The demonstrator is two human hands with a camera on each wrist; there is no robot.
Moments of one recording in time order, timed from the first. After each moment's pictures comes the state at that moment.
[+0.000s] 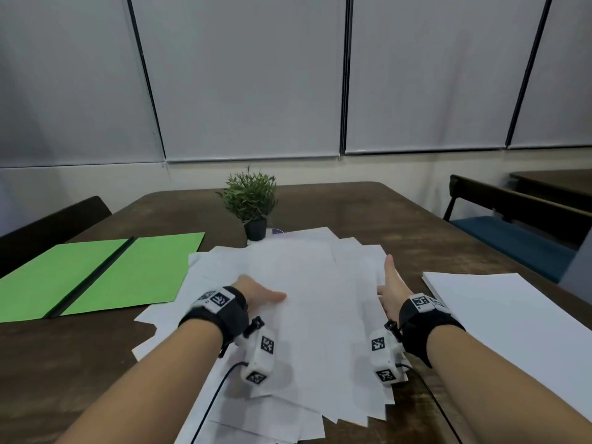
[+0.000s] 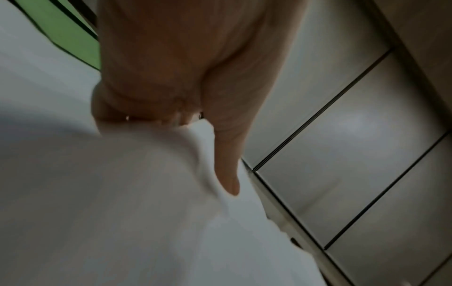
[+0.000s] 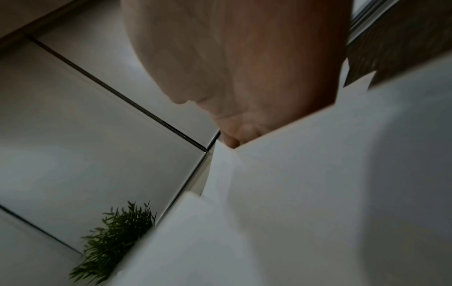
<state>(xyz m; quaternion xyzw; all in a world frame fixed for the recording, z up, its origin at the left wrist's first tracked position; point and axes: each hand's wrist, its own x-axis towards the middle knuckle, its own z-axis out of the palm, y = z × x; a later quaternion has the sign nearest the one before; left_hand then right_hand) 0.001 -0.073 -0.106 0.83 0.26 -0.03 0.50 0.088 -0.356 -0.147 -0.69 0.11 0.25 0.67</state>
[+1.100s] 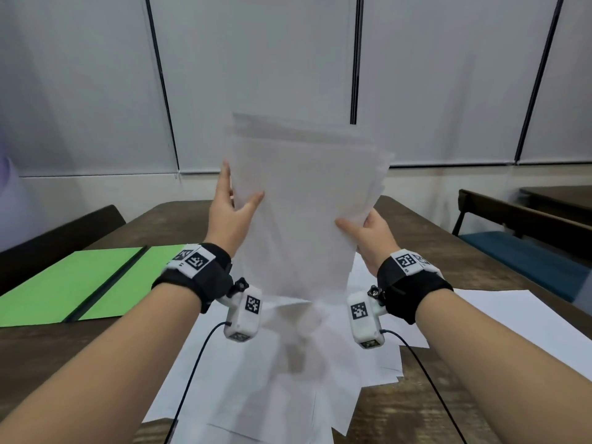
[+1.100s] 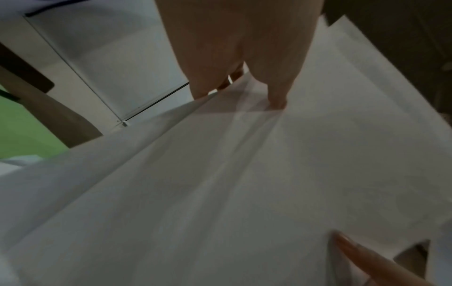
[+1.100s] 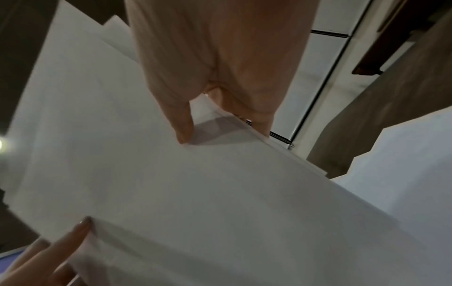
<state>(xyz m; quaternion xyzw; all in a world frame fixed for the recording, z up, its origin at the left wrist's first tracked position) -0.012 -0.050 0.019 0.72 -0.02 0.41 0.55 0.050 -0.284 -0.012 -0.62 -0.21 -0.04 0.75</state>
